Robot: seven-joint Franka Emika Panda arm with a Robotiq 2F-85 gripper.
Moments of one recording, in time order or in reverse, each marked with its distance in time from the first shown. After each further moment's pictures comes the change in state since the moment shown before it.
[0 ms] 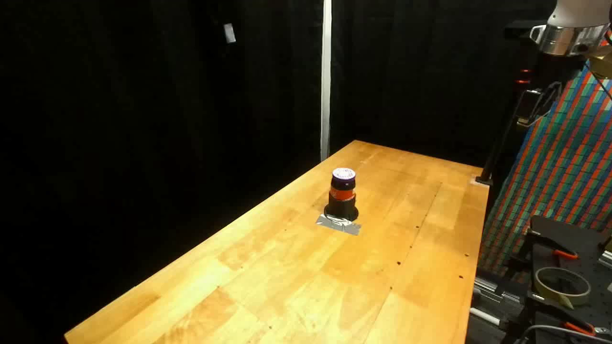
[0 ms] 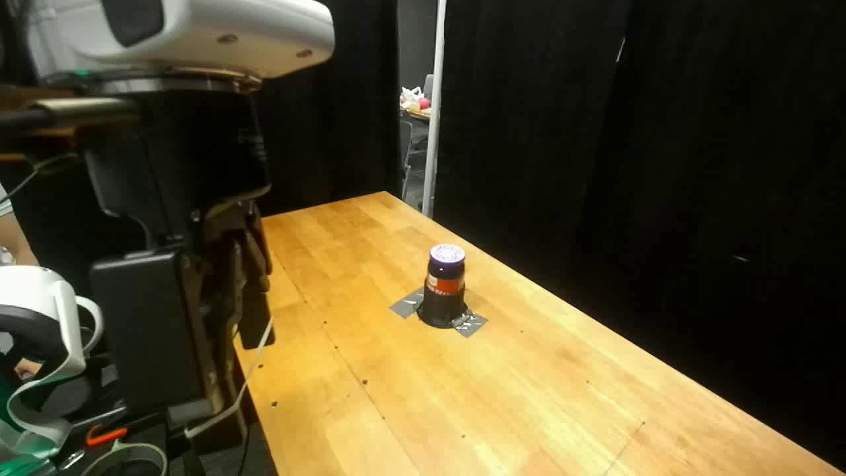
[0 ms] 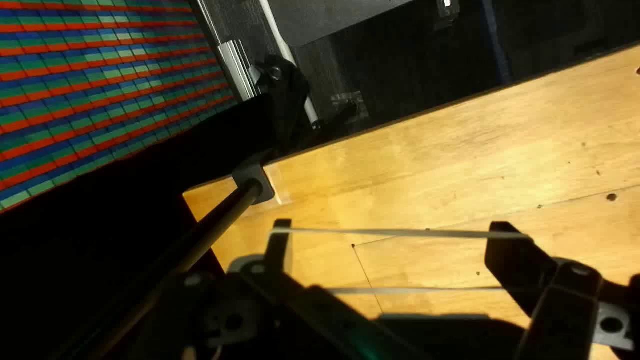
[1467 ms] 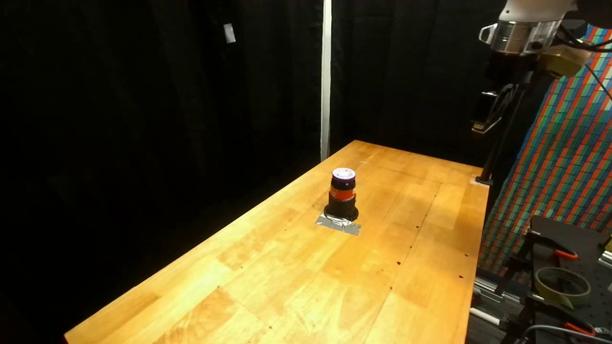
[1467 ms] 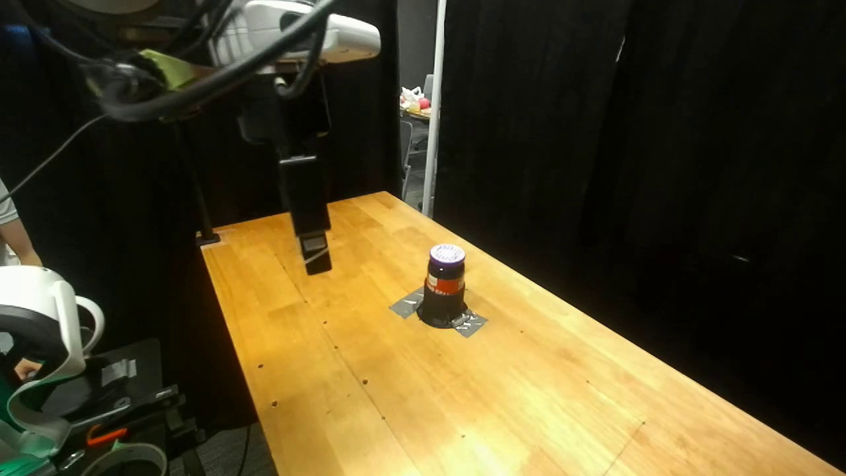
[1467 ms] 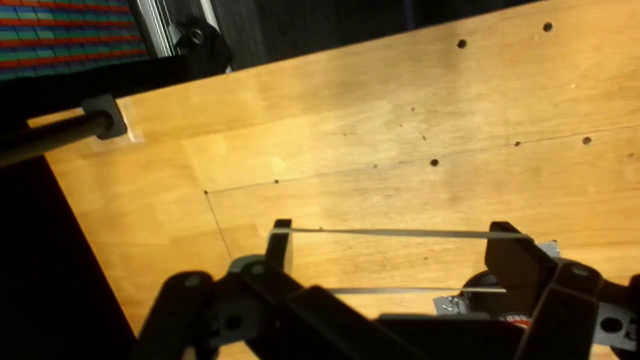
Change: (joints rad) arm 0.221 0.219 0.107 0.174 0.157 0.027 0.081
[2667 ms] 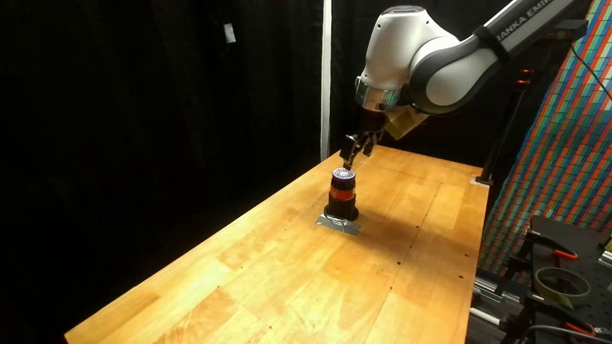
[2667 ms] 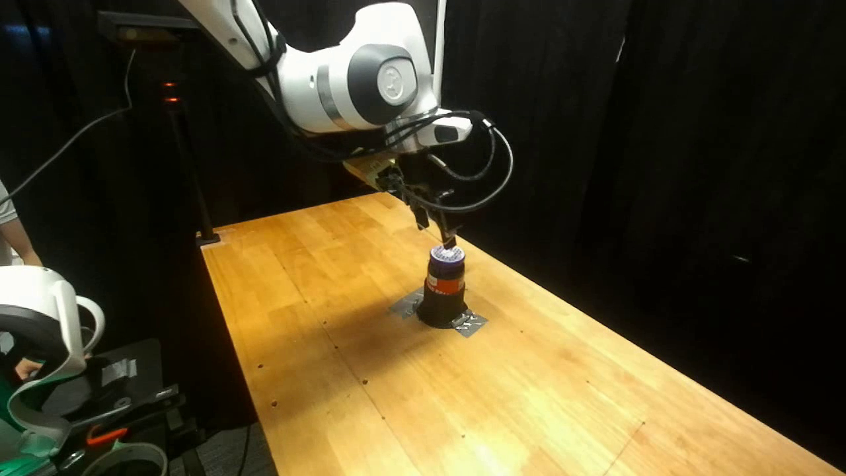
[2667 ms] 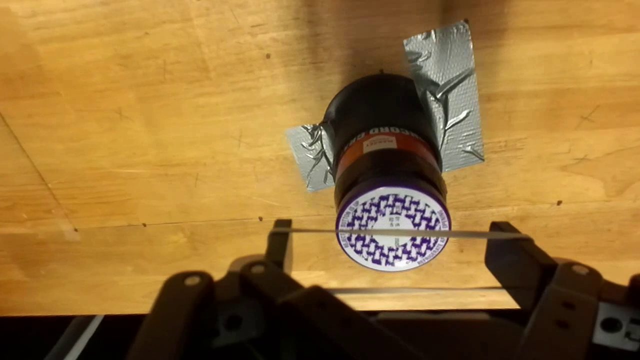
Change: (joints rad) arm 0.175 0.793 -0.022 0.563 -0.186 0.382 0.244
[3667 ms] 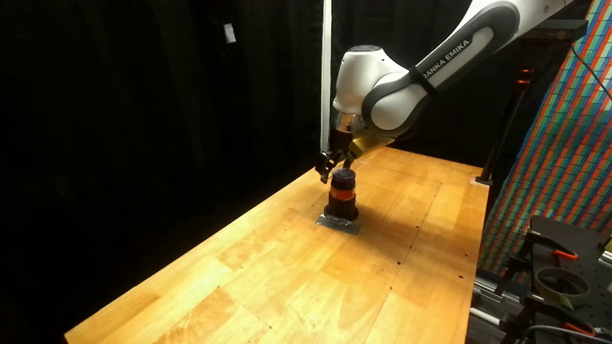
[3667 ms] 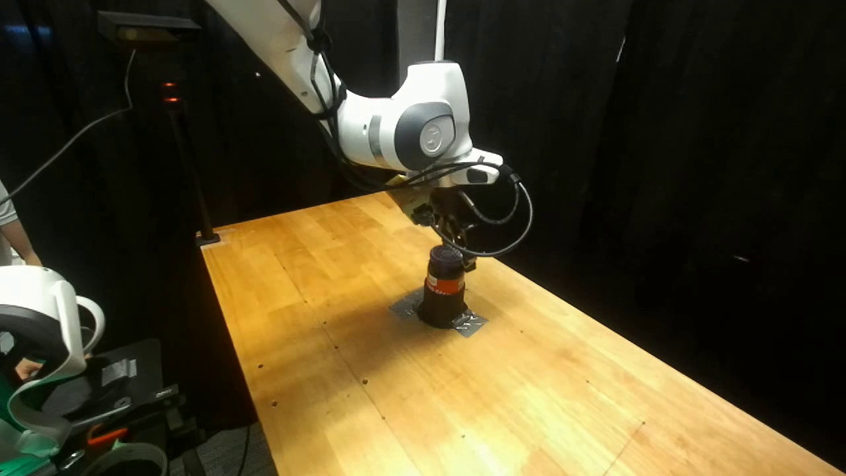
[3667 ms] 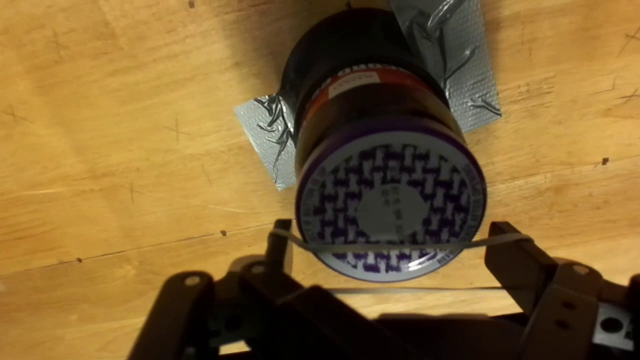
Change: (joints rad) arm 0.076 0.267 -0.100 0.255 0.162 0.003 -0.029
